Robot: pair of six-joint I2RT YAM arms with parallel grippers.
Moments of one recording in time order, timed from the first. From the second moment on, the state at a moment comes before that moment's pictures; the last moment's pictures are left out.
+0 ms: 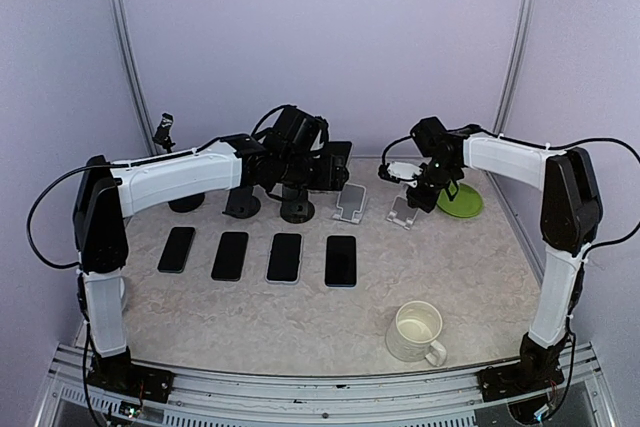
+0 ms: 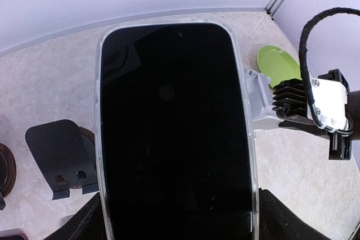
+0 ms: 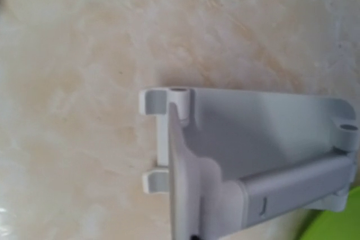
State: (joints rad) left arm -0.84 2.00 1.77 -0.39 -0.19 -0.44; right arm 0.42 1.94 1.59 -0.77 -0.01 -0.67
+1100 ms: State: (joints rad) left arm -0.99 1.94 1.57 -0.33 -0.16 -0.48; right arm 0.40 1.54 1.28 -0.34 0.20 -0.38
